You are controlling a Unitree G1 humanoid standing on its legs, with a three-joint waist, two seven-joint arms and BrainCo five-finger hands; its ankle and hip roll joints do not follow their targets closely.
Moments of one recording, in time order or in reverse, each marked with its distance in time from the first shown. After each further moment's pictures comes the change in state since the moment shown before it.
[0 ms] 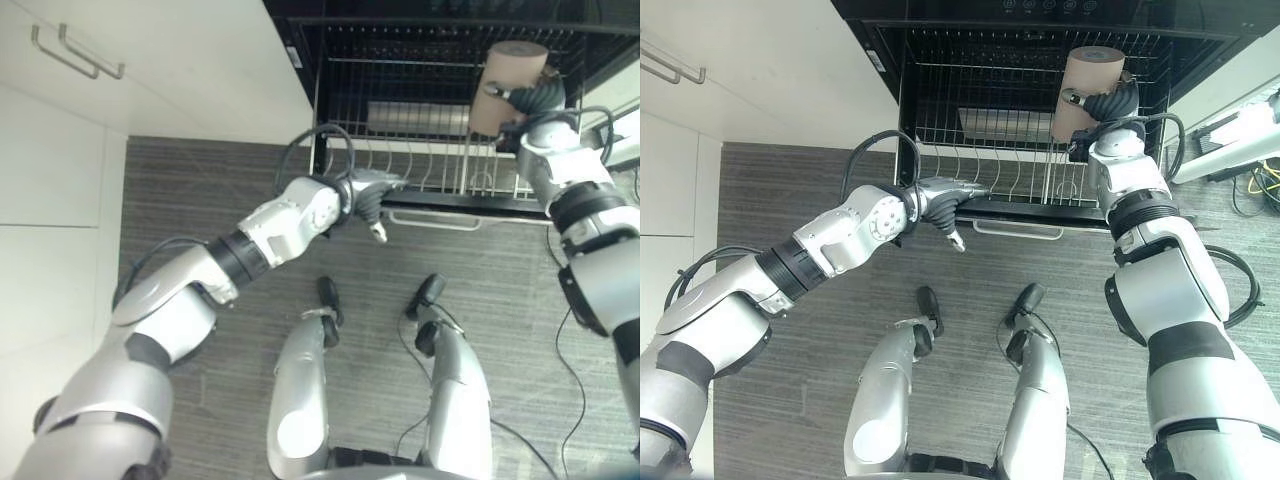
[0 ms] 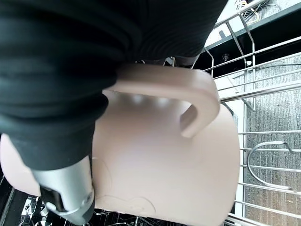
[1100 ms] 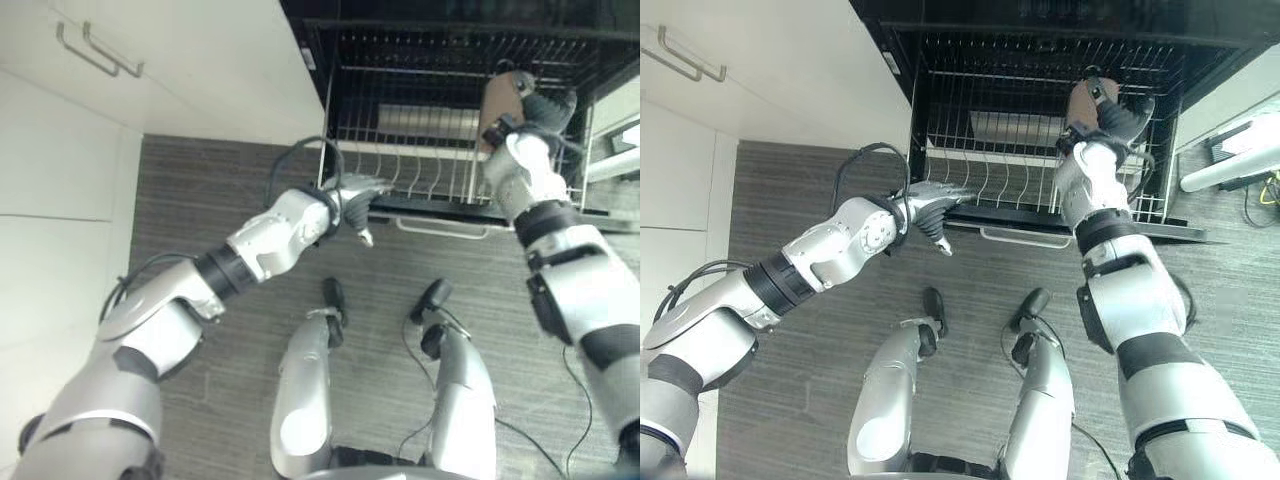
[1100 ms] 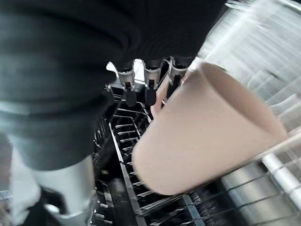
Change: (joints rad) left arm 0.160 0.042 0.073 -0.091 0.115 0.101 0.020; right arm 0.232 0.162 -0.323 -0.280 0.384 -0.290 -0.290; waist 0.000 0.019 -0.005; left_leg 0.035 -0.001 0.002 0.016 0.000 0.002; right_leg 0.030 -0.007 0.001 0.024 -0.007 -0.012
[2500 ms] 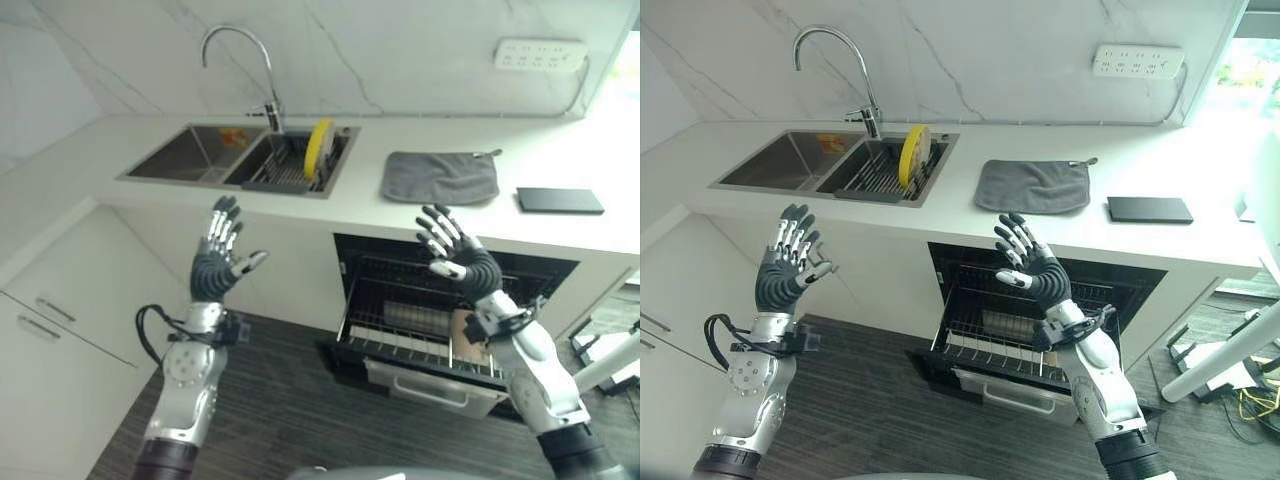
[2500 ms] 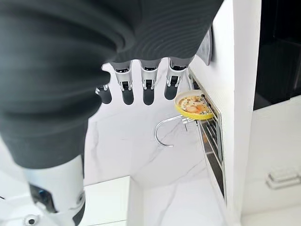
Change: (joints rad) left arm 1.033 -0.198 0.839 -0.273 -0.827 -0.658 0.352; right arm 1.042 0.029 -0.030 -0.950 -0.402 0.015 0.876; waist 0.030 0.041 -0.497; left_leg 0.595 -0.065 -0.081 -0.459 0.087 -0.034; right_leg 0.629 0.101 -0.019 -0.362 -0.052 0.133
